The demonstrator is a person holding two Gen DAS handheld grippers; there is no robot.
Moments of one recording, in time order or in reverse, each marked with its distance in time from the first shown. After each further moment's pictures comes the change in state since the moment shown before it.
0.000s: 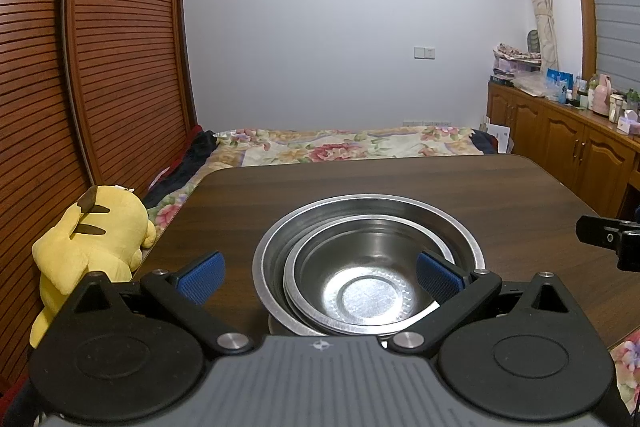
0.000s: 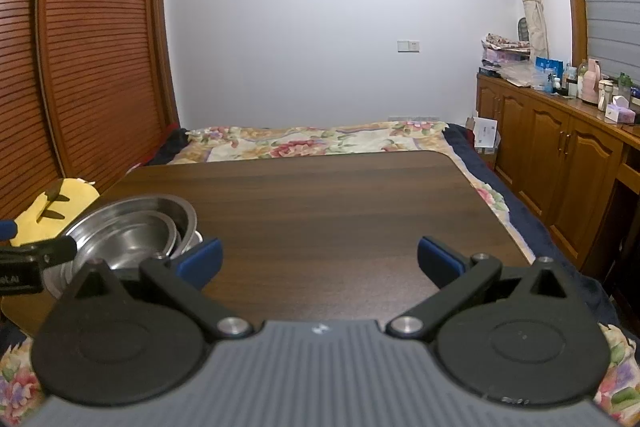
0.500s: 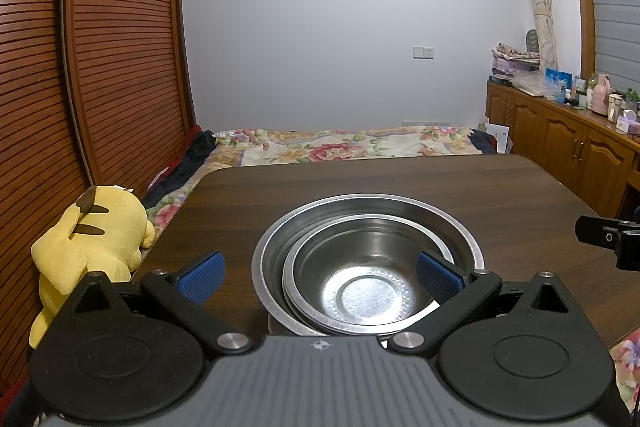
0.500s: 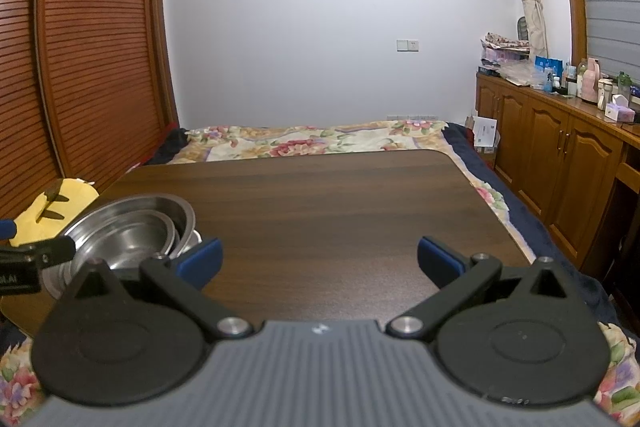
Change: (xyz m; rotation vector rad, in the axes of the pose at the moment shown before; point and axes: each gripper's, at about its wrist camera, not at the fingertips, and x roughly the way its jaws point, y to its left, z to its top) left arm -0.001 -0.002 0.001 -0.002 -0.001 -0.002; right arm 0.001 -0.002 -0.001 0.003 0.002 -0.002
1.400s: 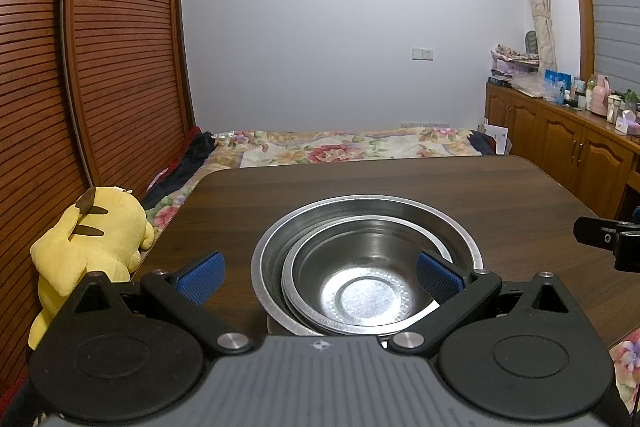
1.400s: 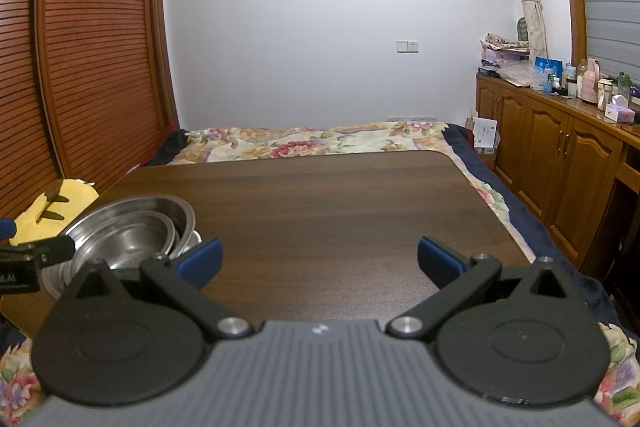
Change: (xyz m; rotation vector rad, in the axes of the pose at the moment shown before) left arm -0.001 0.001 0.000 0.000 -0.004 -0.005; right arm -0.001 0.001 -0.001 -0.001 -0.004 0.002
